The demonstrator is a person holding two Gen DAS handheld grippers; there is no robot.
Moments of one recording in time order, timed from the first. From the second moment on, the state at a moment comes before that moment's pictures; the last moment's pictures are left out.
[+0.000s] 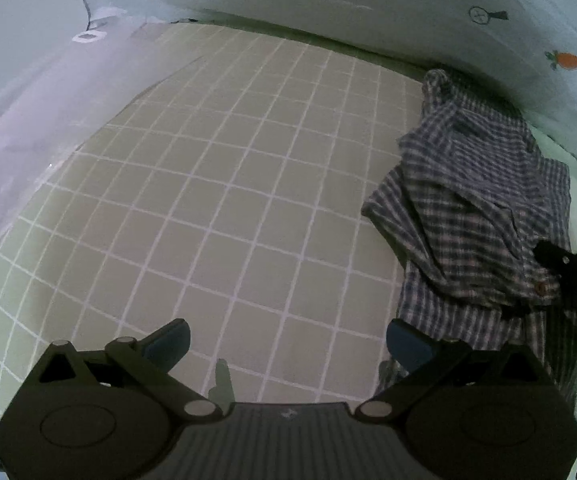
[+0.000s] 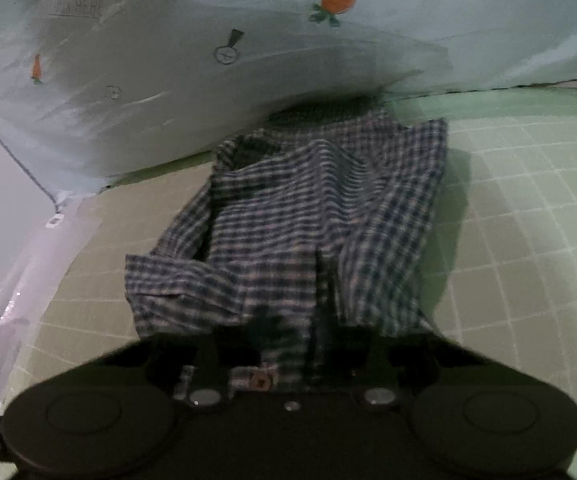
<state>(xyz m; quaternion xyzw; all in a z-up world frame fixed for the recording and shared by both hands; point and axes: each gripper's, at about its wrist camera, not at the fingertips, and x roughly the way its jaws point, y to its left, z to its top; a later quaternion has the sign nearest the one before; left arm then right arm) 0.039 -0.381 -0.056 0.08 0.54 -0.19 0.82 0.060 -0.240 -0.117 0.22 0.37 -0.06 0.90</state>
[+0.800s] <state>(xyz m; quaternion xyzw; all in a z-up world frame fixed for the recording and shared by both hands) -0.023 -0.322 -0.053 0.13 0.52 -0.31 0.78 -0.124 -0.164 -0.097 0.30 0.30 -0.20 0.88</state>
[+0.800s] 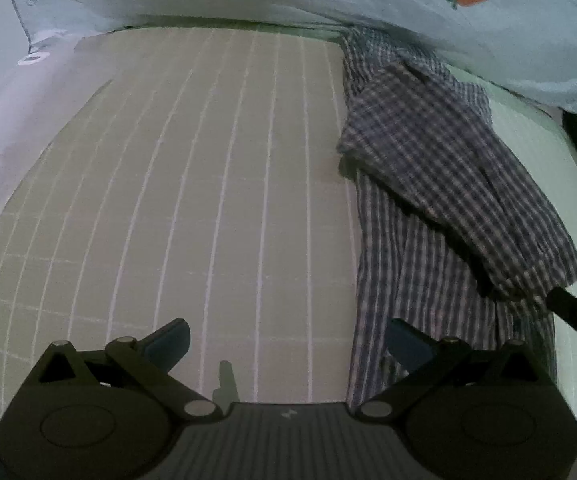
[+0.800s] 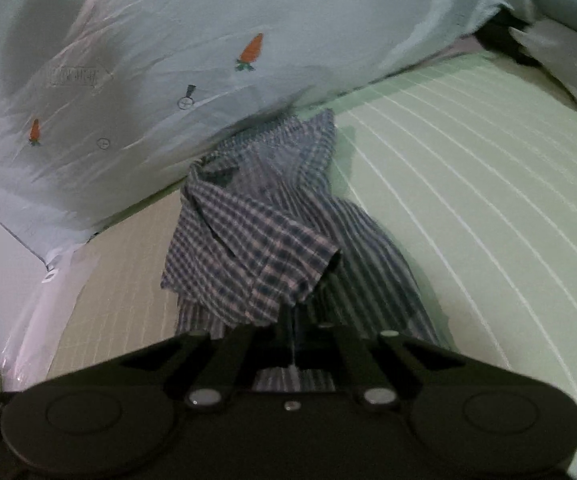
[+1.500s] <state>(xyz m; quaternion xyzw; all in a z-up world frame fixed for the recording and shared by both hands) -0.076 -0.309 -0.080 0.18 0.53 -0.36 0.74 -0.226 -0.124 -0.125 0.34 0.33 -0.26 0.84</state>
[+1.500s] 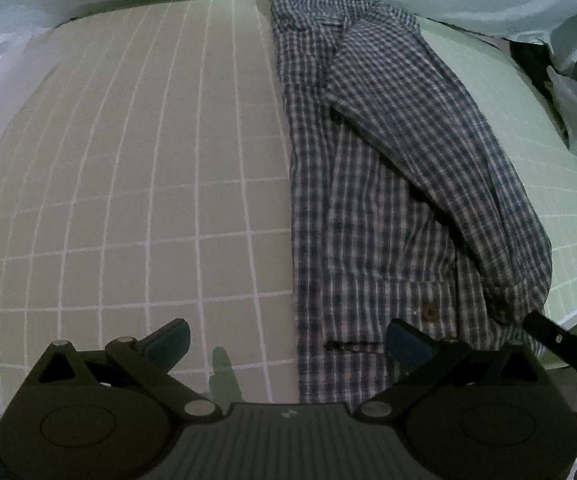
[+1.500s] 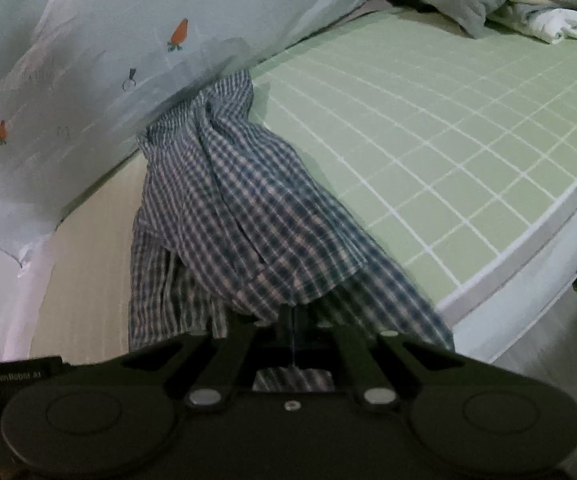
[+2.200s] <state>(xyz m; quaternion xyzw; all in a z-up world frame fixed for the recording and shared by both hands) -0.102 -0.342 -0.109 0.16 0.58 -0.31 0.74 -0.203 -0.161 -0.131 0.20 0.42 -0.20 0.86</state>
